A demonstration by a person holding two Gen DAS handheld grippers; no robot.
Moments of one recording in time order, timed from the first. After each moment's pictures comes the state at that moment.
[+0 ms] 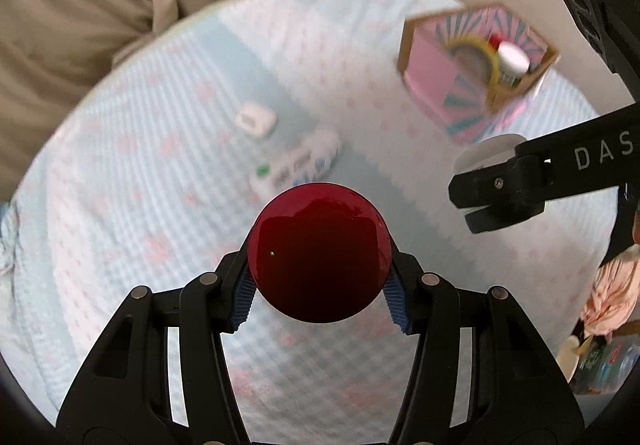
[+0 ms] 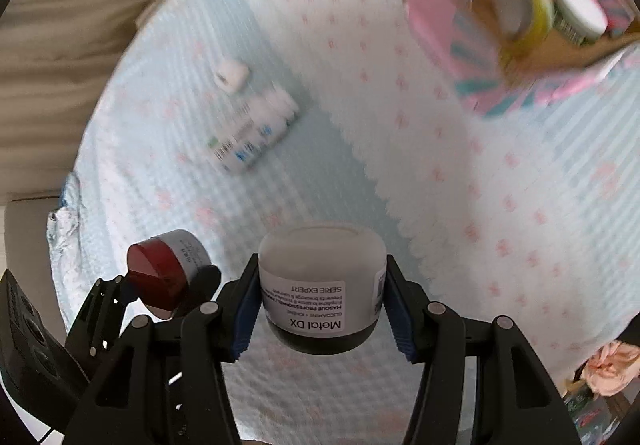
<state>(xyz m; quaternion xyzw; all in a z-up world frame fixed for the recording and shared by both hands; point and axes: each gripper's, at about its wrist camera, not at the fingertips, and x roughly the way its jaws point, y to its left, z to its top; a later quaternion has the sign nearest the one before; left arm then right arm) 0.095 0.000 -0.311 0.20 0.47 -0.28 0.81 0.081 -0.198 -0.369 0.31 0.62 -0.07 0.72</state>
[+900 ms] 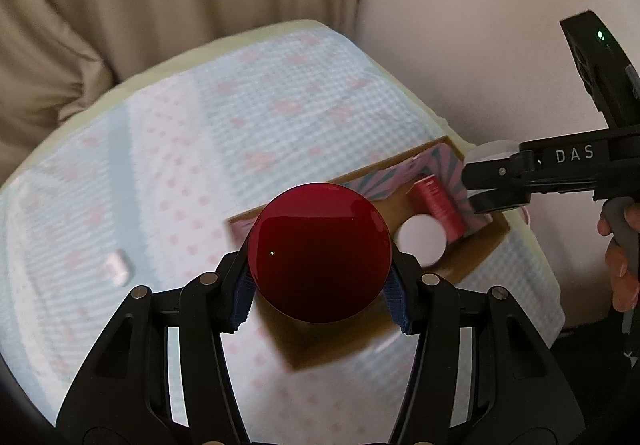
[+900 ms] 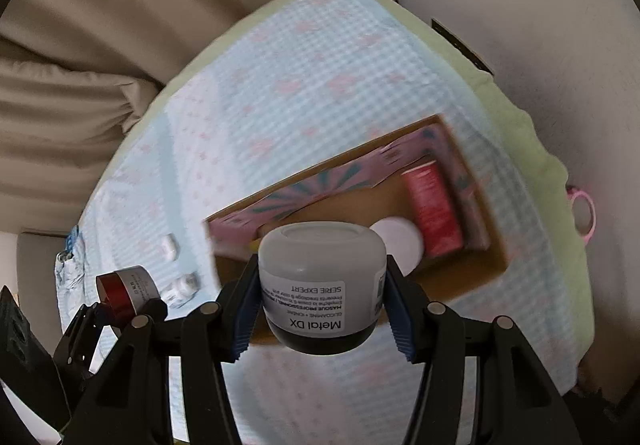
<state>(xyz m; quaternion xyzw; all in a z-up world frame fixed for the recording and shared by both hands) 0.155 -0.326 -0.248 0.12 0.48 -0.28 0.83 0.125 -0.545 -0.271 0.27 0.58 -0.07 0.76</state>
